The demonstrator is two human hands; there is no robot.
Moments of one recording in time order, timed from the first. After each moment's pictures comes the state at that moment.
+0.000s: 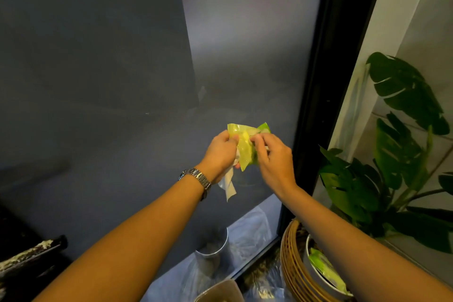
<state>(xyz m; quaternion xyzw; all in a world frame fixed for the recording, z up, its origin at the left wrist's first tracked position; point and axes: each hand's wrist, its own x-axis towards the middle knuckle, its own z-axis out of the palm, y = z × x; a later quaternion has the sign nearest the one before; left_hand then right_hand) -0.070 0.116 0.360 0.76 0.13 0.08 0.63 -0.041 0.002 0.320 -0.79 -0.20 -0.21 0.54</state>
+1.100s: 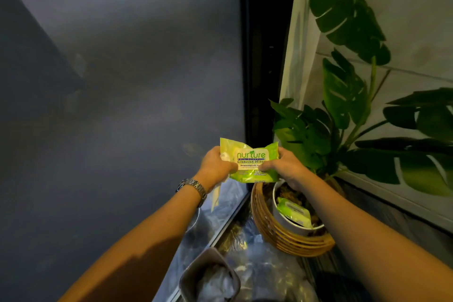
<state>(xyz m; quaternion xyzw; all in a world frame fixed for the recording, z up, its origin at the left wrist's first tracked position) -0.012 0.053 0.237 0.83 0.12 -0.12 0.53 0.000 -0.119 0.215 -0.73 0.14 0.18 0.64</state>
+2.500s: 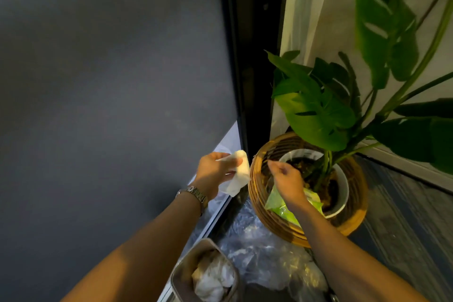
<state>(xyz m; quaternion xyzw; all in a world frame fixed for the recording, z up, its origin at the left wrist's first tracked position) 0.040 0.032 0.090 0.70 0.20 -0.19 0.66 0.025 -0.130 0.023 -0.73 0.29 0.09 0.61</state>
